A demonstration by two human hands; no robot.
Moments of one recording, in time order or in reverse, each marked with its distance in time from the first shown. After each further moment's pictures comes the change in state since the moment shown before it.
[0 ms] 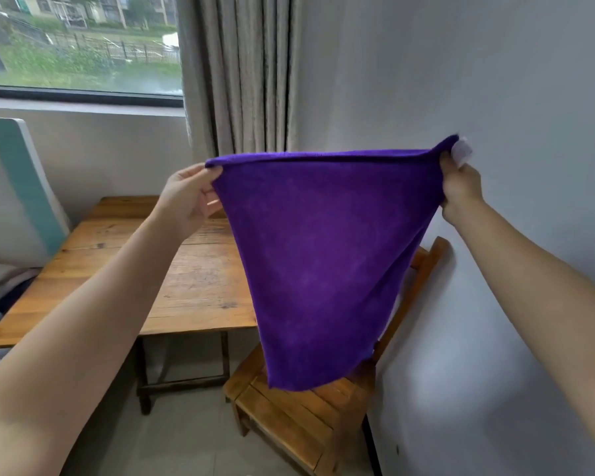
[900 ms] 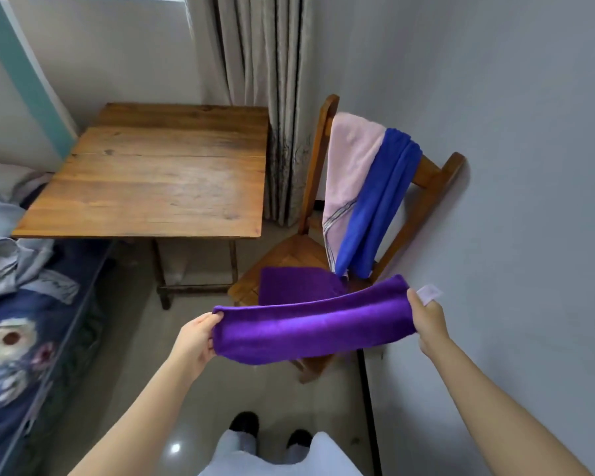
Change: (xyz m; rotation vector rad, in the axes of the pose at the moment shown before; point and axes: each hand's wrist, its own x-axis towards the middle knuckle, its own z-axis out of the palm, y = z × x) left_hand -0.245 -0.235 -0.029 0.077 0.573 -0.735; right_hand -0.171 0.249 -0.144 -0.495 -0.027 0.523
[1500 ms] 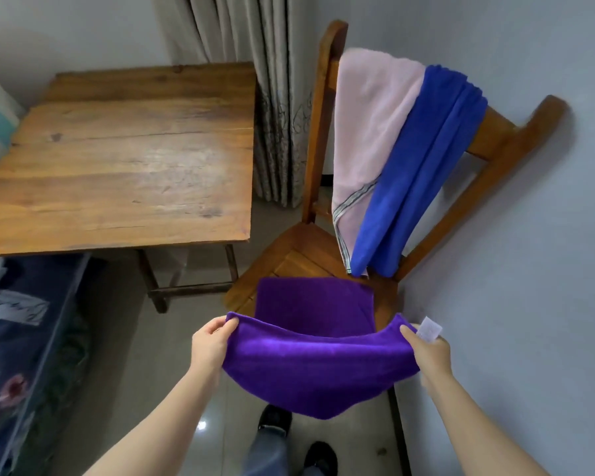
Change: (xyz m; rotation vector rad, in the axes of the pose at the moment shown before) left_hand 0.138 -0.030 0.057 0.207 0.152 0.055; right_hand 0.099 0.092 0.078 0.041 0.030 0.254
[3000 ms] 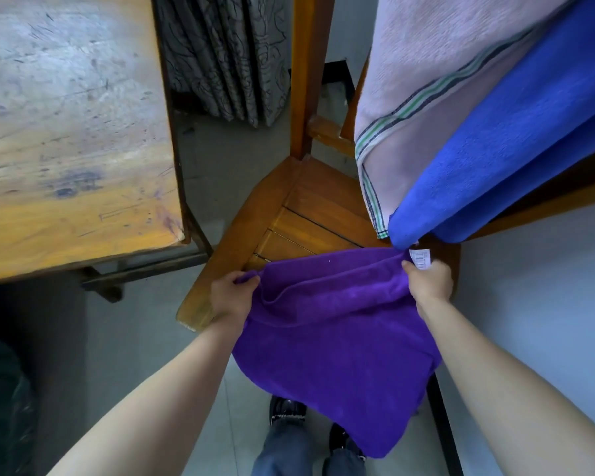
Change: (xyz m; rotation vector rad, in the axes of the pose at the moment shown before) left_hand 0.249 -0.053 0.128 0.562 -0.039 0.005; right_hand 0.214 0.046 0.167 -0.408 0.234 0.044
